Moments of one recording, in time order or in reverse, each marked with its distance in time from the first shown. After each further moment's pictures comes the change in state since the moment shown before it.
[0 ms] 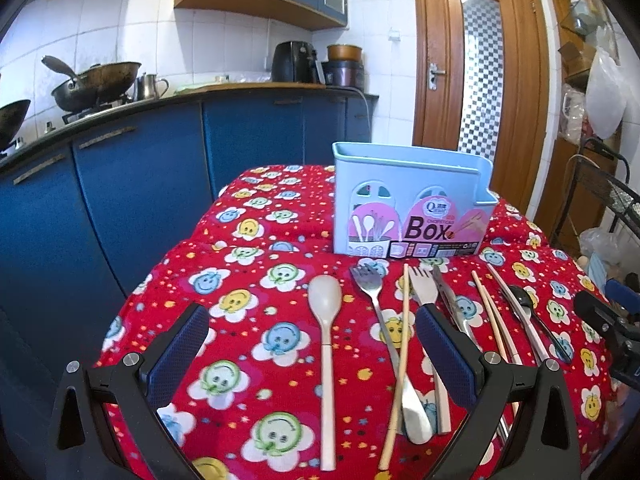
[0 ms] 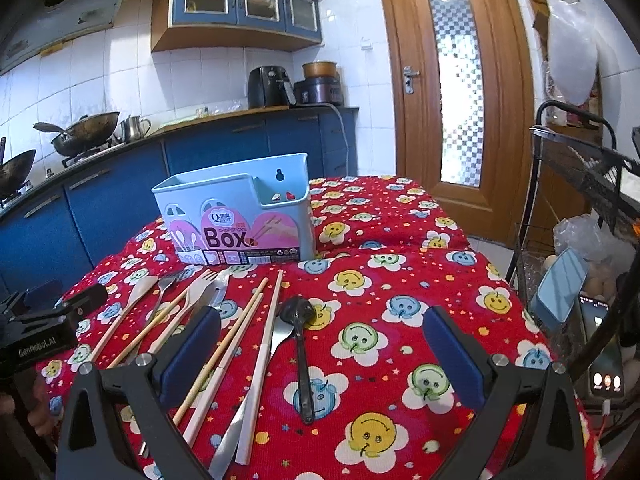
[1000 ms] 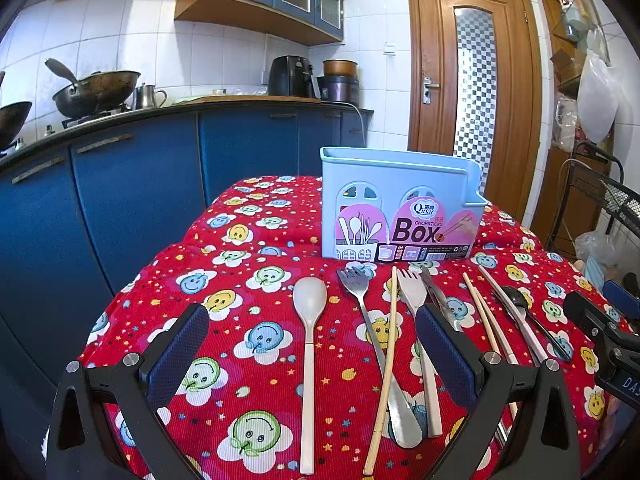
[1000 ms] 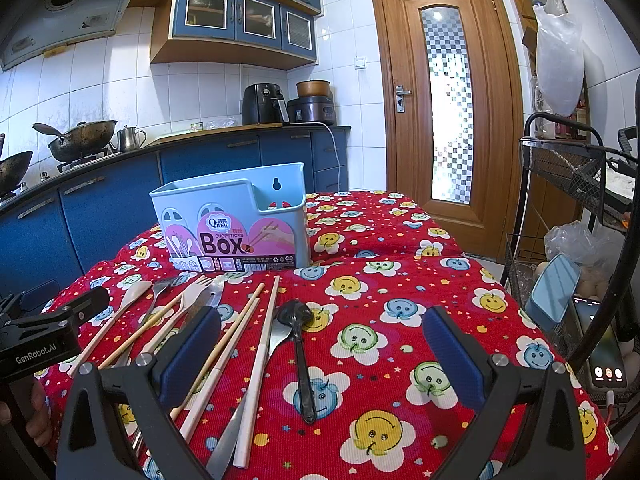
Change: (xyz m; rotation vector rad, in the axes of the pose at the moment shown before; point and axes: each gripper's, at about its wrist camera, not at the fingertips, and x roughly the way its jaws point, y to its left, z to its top) left arm 0.001 -0.012 -0.020 -0.003 -0.083 -0.017; right arm -0.001 0.008 -0.022 0.008 -0.109 -0.050
